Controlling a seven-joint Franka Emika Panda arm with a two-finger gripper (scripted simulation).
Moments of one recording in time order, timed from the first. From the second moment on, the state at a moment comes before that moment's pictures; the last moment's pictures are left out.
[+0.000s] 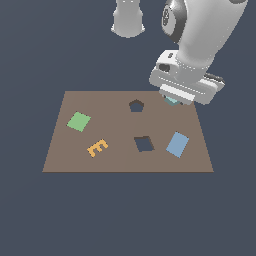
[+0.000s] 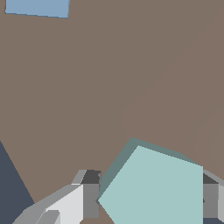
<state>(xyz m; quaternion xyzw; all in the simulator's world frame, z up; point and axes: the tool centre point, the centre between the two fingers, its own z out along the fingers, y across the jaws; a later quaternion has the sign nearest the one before) -0.104 0.167 0.034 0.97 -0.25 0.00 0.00</state>
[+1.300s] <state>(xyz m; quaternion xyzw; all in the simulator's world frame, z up) -0.099 0.062 0.039 1.00 0.05 0.00 0.00</state>
